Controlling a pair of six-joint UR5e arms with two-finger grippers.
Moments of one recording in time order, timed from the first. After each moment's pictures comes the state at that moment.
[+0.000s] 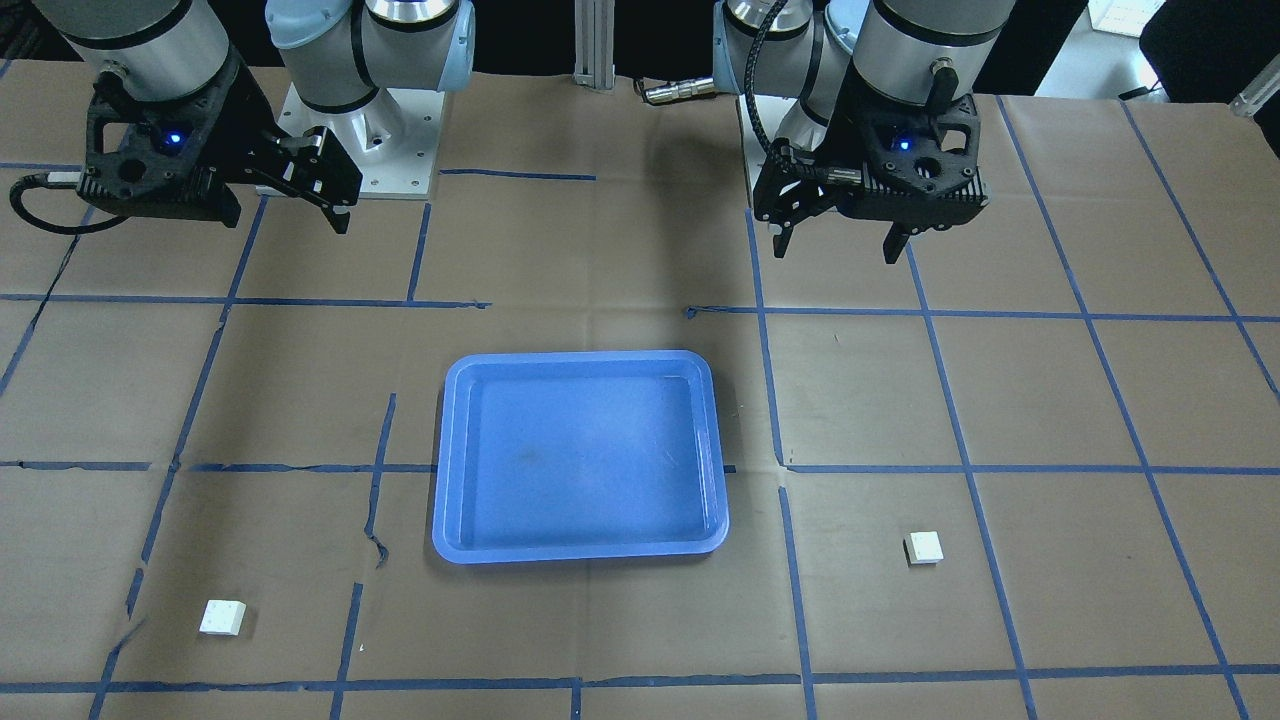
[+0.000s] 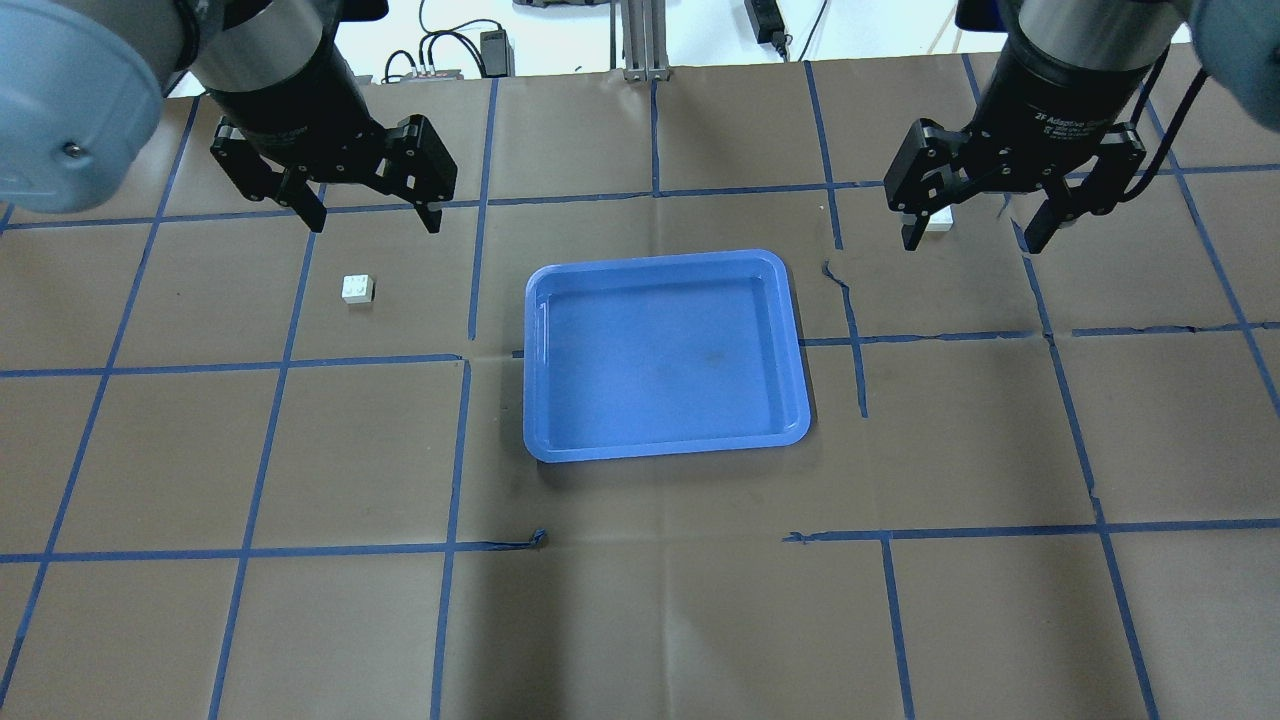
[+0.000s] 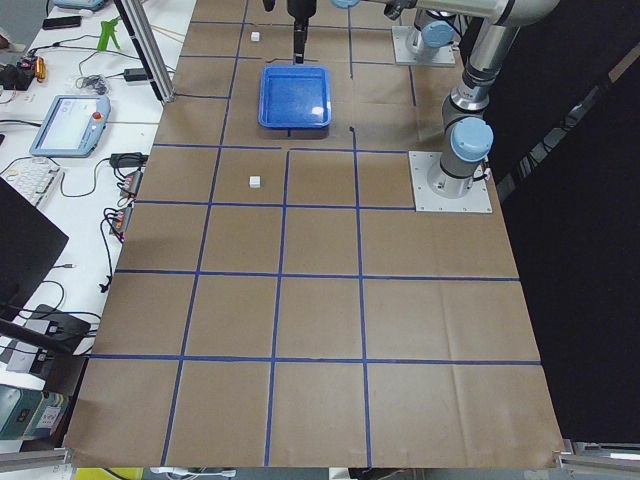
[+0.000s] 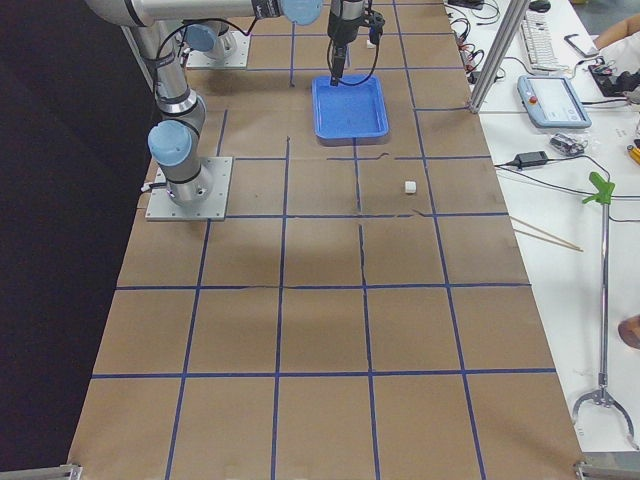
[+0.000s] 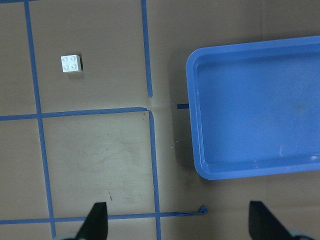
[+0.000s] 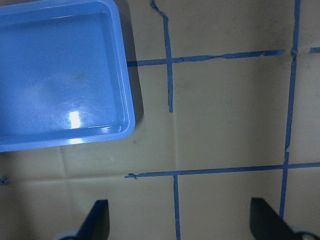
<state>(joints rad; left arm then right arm) -1.65 -1.60 -1.49 -1.60 1.59 -0.02 1.54 -1.57 1.51 -1.40 -1.54 0.04</state>
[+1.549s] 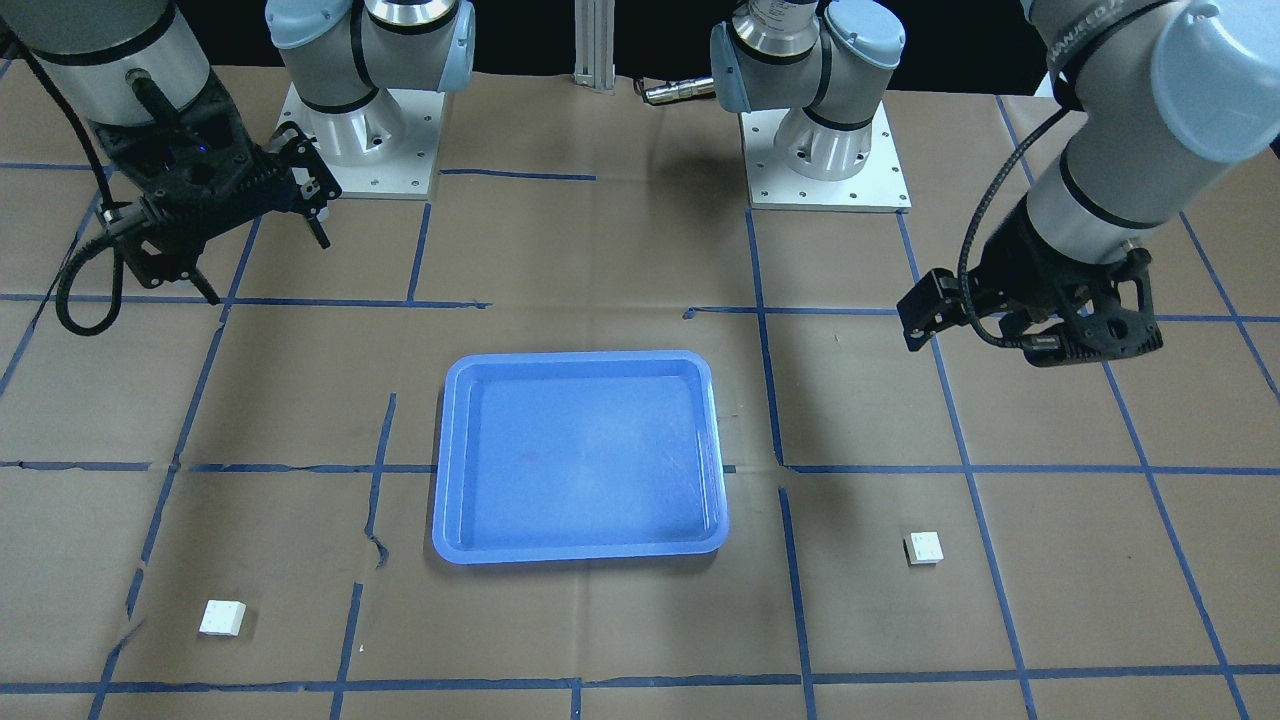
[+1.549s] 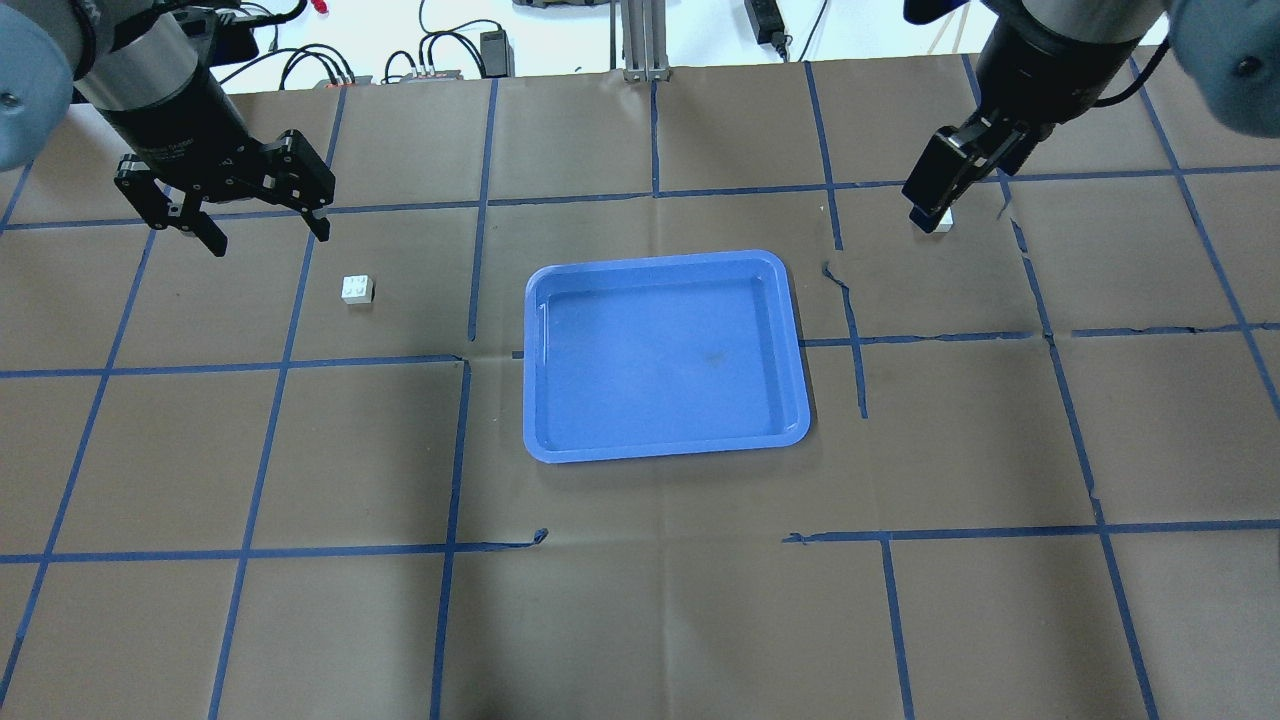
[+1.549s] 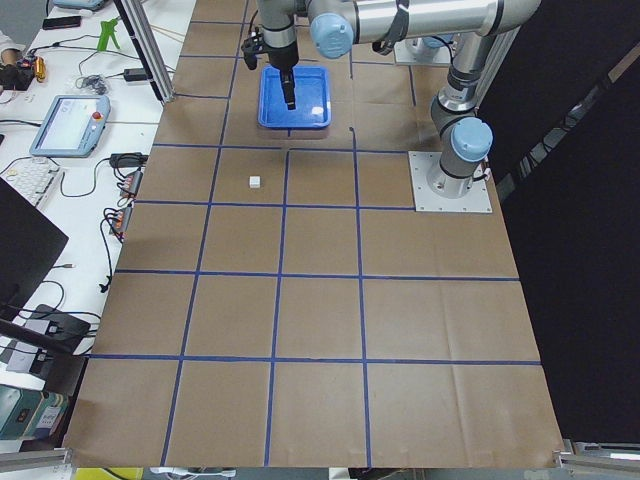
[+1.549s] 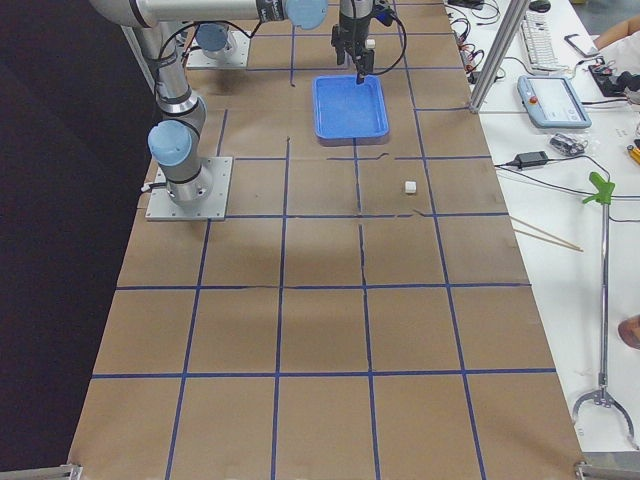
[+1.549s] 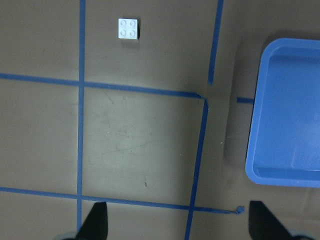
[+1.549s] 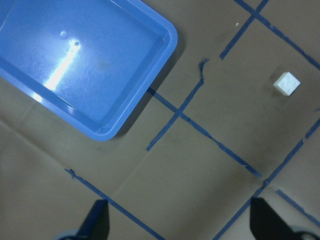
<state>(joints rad) -1.40 -1.74 -1.51 -1.54 1.58 0.04 1.52 -1.53 1.51 -1.57 -1.54 -0.79</state>
